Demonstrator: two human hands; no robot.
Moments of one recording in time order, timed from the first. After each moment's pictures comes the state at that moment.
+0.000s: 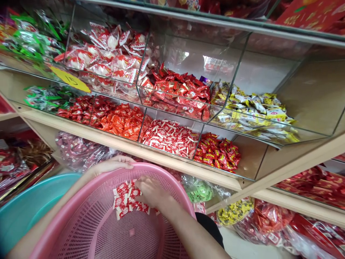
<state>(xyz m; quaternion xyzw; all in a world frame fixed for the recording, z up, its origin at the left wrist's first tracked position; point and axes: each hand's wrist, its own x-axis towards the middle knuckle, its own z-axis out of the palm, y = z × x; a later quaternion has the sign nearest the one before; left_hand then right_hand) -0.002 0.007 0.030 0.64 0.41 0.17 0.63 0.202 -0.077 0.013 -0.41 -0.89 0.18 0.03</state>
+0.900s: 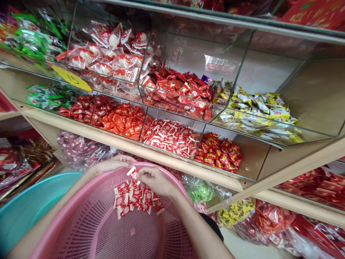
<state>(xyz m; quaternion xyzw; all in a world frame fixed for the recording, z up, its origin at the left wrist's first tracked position) -0.004 0.008 0.026 0.67 0.42 0.17 0.59 0.207 -0.070 0.046 -0.38 -0.67 0.56 0.30</state>
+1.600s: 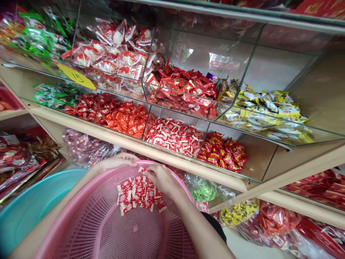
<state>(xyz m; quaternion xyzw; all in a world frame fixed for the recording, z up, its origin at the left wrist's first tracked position) -0.003 0.005 0.032 0.63 0.40 0.16 0.65 0.217 -0.059 0.021 -0.48 -0.80 0.28 0.23</state>
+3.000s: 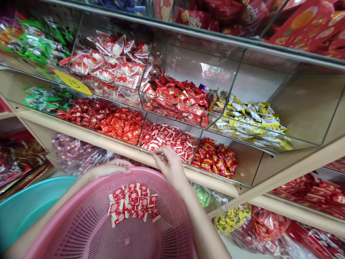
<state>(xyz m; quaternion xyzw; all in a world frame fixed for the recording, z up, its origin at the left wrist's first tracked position) -0.005 0.009 0.026 0.63 0.41 0.17 0.64 0.239 -0.061 0.086 -0.44 -0.78 0.14 0.43</state>
